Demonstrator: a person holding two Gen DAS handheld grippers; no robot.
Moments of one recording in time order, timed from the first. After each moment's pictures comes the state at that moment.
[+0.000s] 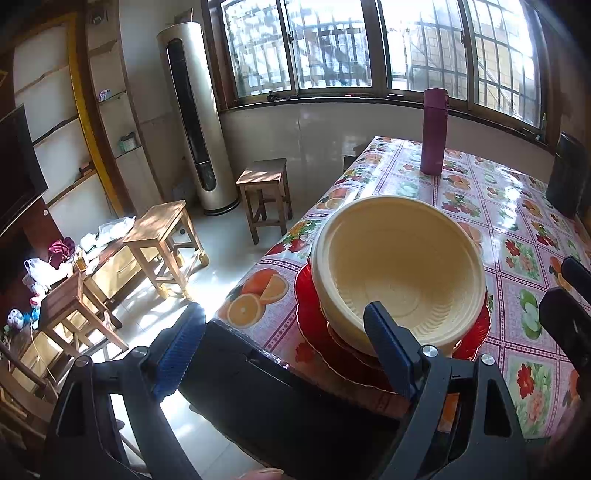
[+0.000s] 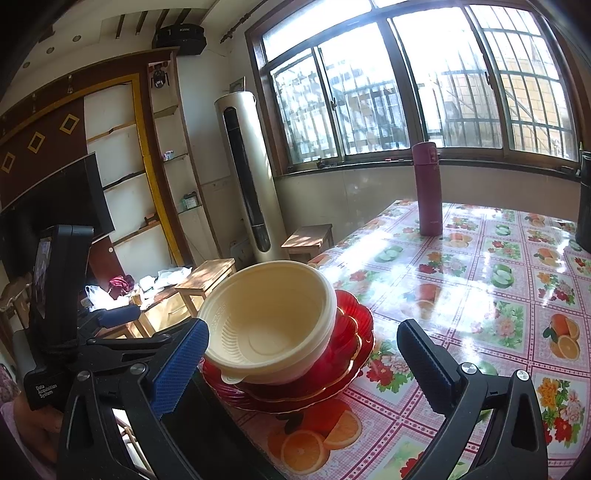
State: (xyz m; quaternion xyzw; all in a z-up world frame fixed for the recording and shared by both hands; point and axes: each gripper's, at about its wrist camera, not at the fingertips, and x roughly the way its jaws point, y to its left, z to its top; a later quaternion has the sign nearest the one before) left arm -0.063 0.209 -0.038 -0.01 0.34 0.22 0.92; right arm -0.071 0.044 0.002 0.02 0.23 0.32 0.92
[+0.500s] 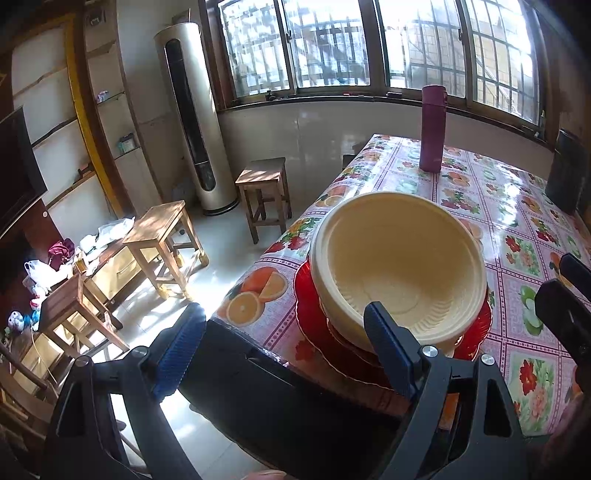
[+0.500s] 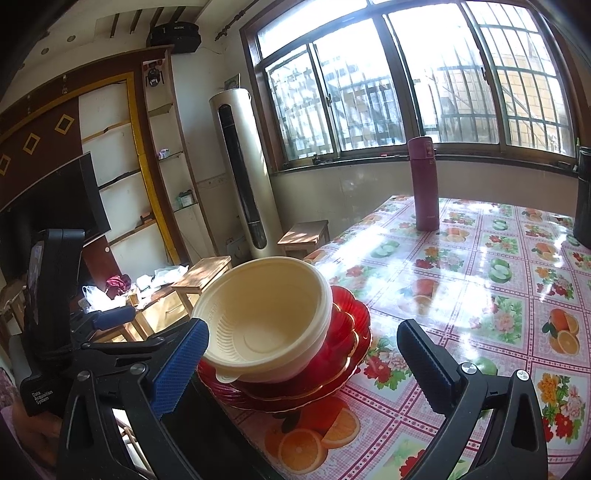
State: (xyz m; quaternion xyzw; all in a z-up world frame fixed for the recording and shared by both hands) left arm -0.064 0.211 -0.039 -0.01 0.34 0.21 0.92; right arm -0.066 0.045 0.000 0.02 0.24 0.32 0.92
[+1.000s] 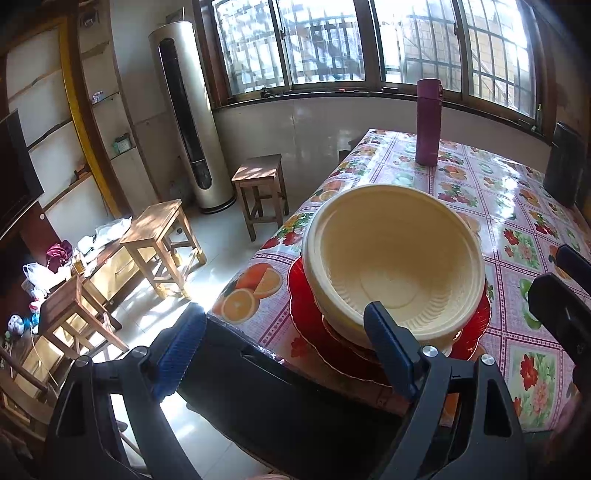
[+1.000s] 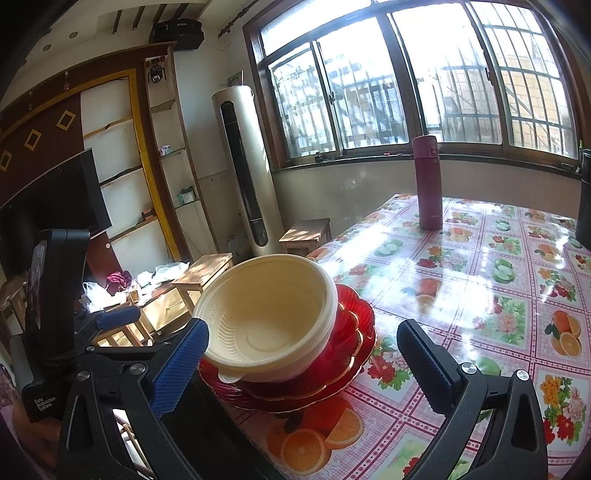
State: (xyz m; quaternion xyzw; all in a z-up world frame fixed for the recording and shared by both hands) left arm -0.058 0.211 -0.042 0.00 0.35 0.20 0.92; right arm -0.066 0.049 0.000 0.02 0.24 0.32 0.92
